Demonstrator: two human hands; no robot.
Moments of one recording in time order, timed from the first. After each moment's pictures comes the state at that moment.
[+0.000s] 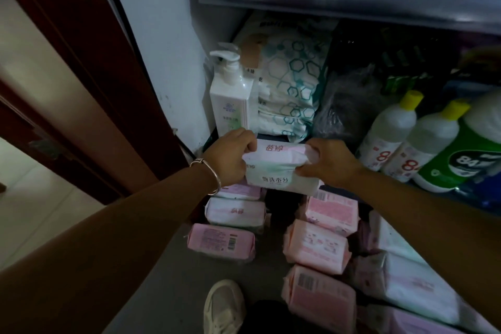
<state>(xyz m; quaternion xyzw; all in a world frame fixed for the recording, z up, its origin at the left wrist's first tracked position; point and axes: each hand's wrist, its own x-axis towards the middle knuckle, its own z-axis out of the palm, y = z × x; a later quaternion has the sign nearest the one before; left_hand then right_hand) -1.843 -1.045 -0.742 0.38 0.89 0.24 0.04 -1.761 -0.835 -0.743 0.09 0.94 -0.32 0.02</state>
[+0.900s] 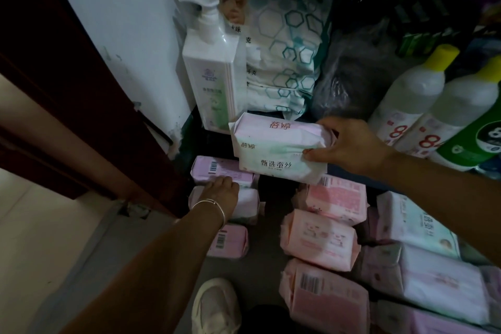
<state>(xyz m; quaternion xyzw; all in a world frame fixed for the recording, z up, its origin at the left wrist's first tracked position) -1.828 -1.042 -0.901 0.33 0.90 -0.19 0.20 -1.761 -0.809 -0.777 0.09 0.94 -0.34 -0.01</state>
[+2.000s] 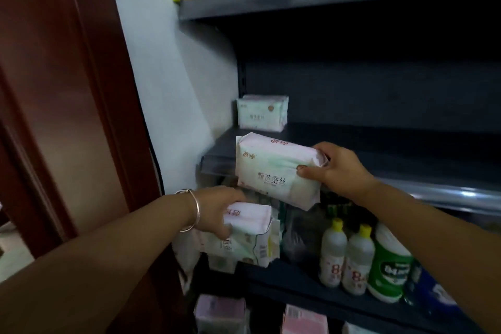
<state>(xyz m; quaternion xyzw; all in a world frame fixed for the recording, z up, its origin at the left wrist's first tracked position) -1.804 -1.035 -0.507 0.46 0.89 0.02 0.08 -1.708 -0.793 -0.486 0.07 0.88 -0.42 -0.23</state>
